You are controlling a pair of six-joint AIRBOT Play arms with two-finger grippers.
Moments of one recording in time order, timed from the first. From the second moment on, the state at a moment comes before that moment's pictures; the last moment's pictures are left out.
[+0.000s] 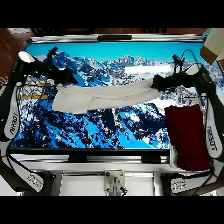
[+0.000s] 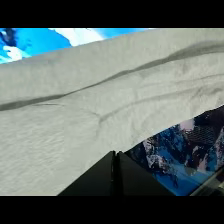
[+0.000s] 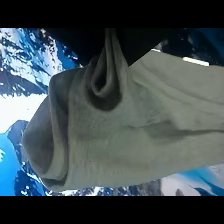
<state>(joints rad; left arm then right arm) -0.01 -1.89 1.89 0.81 -1.38 -1.35 -0.07 -1.61 1.50 -0.98 1.12 1.43</state>
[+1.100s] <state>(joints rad) -0.62 -2.03 1.89 0.64 -1.14 -1.48 -0.07 -1.14 1.51 -0.99 1.50 1.64</state>
